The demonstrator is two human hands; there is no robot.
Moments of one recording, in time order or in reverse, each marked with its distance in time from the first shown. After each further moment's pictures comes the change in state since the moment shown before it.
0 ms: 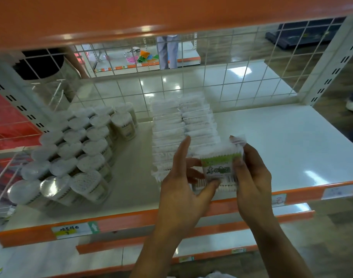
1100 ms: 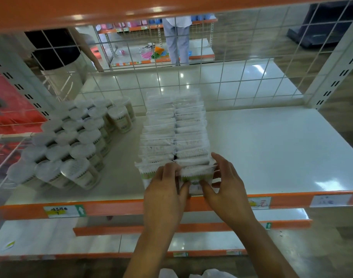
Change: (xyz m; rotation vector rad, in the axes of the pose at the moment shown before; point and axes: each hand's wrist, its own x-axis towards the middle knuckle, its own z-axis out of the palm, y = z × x) left_hand -0.012 -0.025 0.039 0.599 0.234 0.028; right_hand -0.003 0.045 -0.038 -0.651 -0.261 0.086
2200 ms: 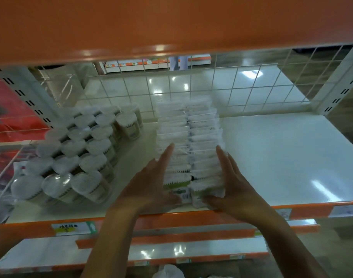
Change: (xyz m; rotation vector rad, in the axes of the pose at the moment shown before) left_hand 0.071 -0.068 -0.049 0.001 -0.749 -0.053; right_hand 0.035 -0.014 0.002 -0.137 -0.320 -0.111
